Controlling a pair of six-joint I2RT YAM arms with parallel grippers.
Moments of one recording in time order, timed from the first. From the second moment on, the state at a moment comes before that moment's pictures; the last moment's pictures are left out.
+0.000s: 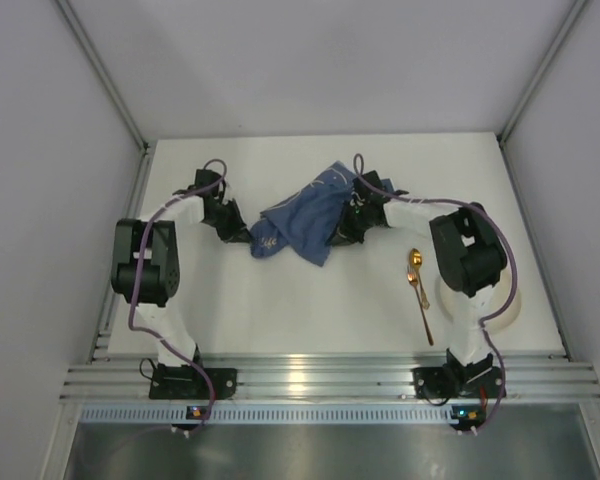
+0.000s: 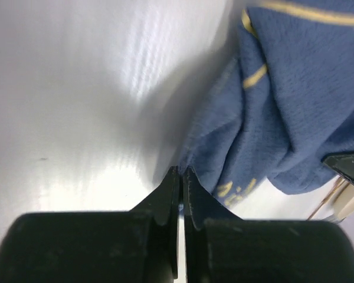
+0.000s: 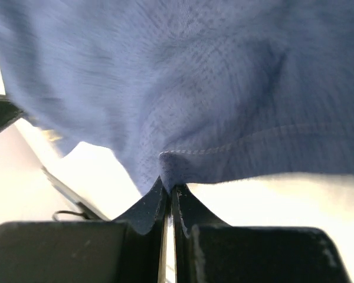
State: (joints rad) left arm -0.09 1.89 1.22 -0.51 0.40 -0.51; right arm 0.47 2.02 1.32 -0.34 -0.44 0.80
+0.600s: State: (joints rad) left arm 0.04 1.94 2.11 -0.53 0.32 -0.71; right arm 0.10 2.23 2.38 -0.40 -0.76 0.98
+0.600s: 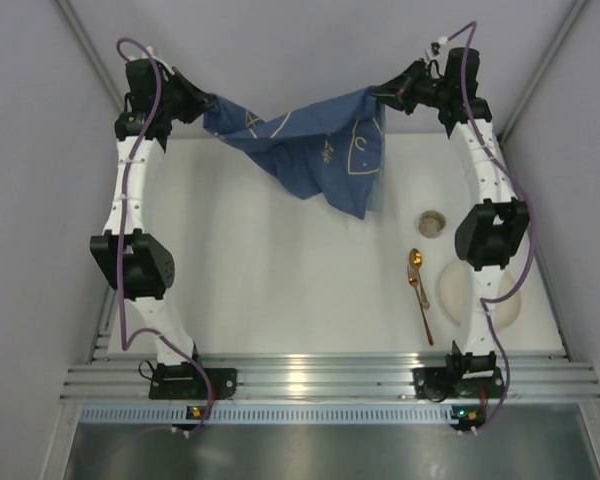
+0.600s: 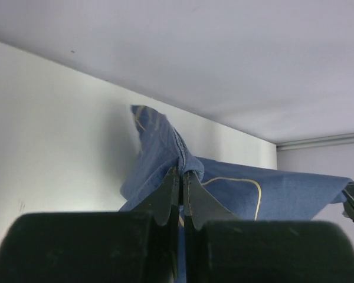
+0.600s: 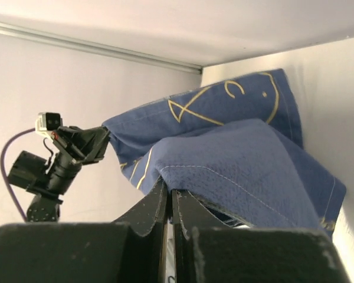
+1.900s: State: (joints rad) left arm 0.07 1.39 1.13 -0.59 0.23 -0.75; right arm 0.06 1.89 1.43 -0.58 -0.84 0.67
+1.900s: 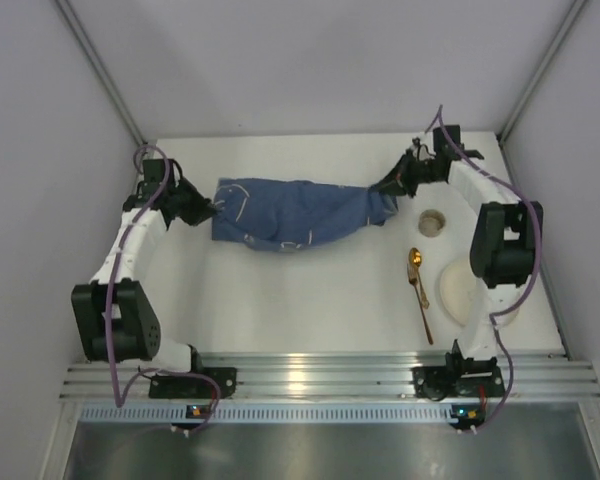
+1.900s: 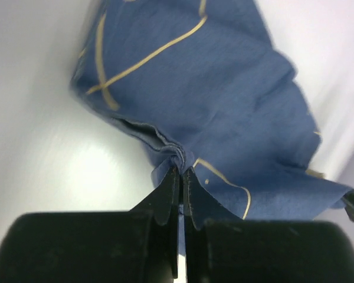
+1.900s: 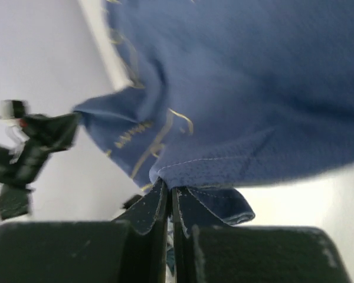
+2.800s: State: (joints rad) left arm 0.10 1.16 0.93 -0.47 0.24 -0.68; right arm 0.02 1.66 0.94 0.38 -0.97 1.13
